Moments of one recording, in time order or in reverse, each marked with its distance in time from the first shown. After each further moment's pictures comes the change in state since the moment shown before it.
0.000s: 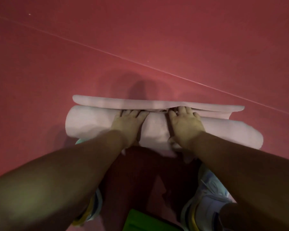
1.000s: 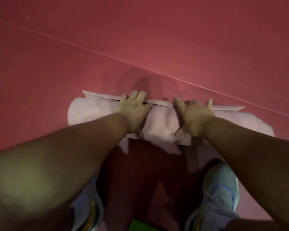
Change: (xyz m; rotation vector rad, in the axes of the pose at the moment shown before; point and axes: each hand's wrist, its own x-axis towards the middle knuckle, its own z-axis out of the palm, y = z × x) left_hand 0.049 -0.011 -0.055 0.149 0.066 0.035; right_hand 0.056 0.038 -0.042 0.107 -0.208 0.048
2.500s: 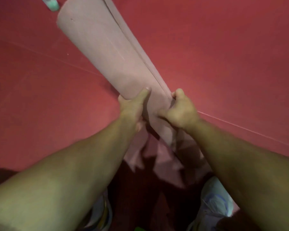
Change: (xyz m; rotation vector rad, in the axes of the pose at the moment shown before) left_hand -0.069 0.015 -0.096 -2.250 0.688 -0.656; right_hand -0.079 -0.068 -0.083 0.853 0.494 -0.036
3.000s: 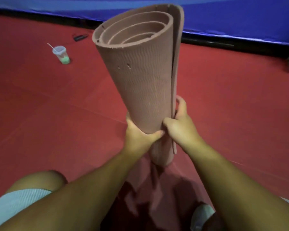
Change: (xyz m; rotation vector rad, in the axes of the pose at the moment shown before) left_hand -0.086 0.028 0.024 0.576 -0.164 0.651; right_hand -0.072 -0.069 -0.103 0.307 0.147 -0.113
